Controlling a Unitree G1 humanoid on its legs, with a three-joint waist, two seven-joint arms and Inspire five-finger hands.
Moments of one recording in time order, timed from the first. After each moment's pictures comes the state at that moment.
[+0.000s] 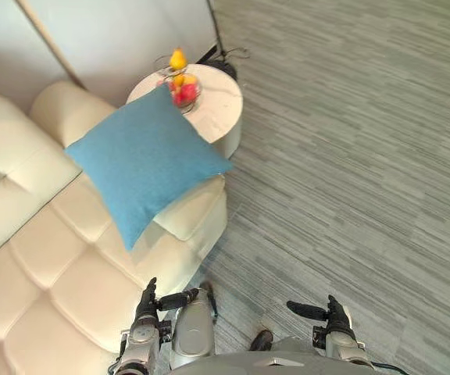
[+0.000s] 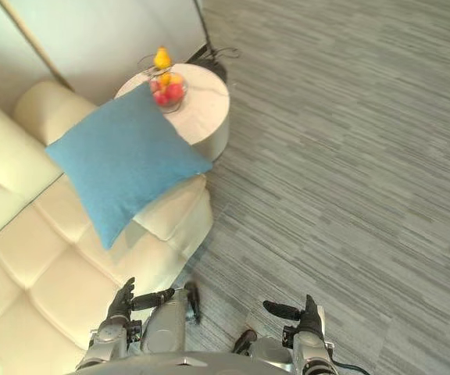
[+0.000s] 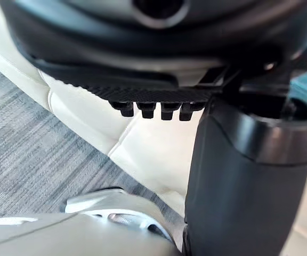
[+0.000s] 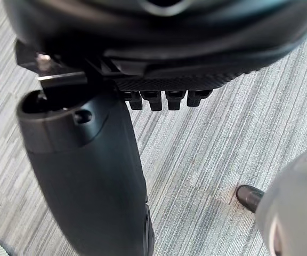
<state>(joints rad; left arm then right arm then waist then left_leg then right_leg) 0.05 0.13 0.10 0.93 -0.01 -0.07 0.17 -0.01 -0.04 -0.23 1.05 -0.04 -0.01 -0.26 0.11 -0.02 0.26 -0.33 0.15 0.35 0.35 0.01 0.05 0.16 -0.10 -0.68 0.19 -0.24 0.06</state>
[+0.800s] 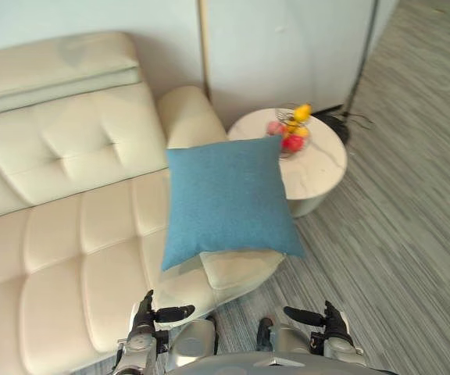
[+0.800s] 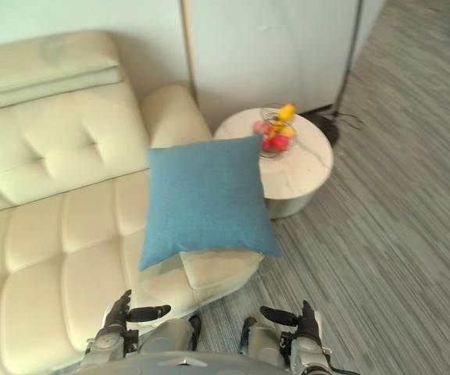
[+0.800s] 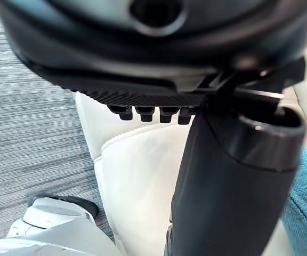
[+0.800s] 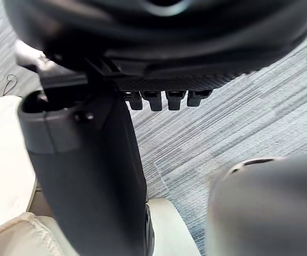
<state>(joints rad) 0.08 0.09 0.10 0.96 0.01 -0.06 0.17 0.04 -0.03 -0.23 0.99 -0.04 -0.02 -0.24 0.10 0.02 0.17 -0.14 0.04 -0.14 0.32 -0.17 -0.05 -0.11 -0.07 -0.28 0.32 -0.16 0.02</state>
